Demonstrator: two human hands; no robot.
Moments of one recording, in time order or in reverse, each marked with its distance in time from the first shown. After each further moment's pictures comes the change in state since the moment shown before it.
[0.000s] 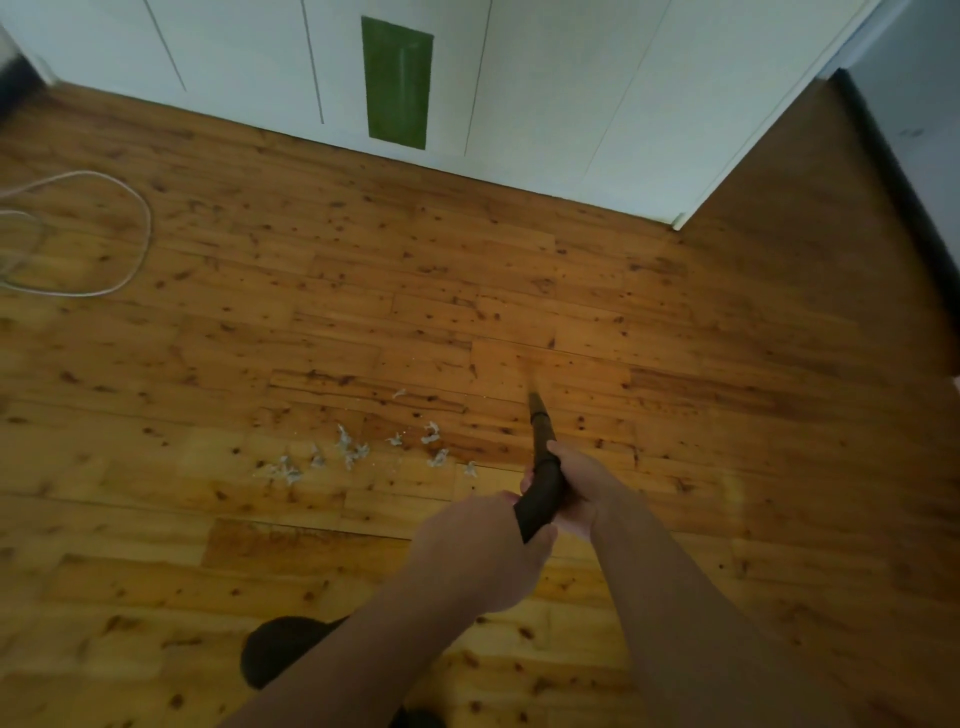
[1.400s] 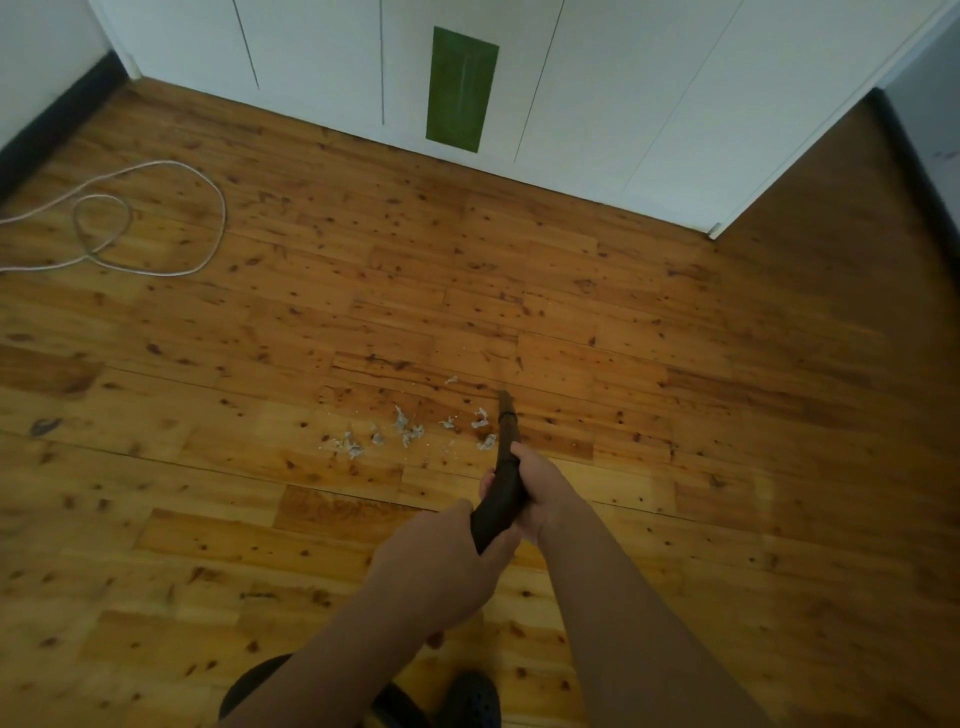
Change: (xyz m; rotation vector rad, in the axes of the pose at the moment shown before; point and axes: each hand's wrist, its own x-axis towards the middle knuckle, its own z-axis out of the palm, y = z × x) left_hand -0.091 -0.122 0.002 -0.210 0.095 -0.151; right_hand -0.046 0.114 0.119 0.059 -0.033 0.026
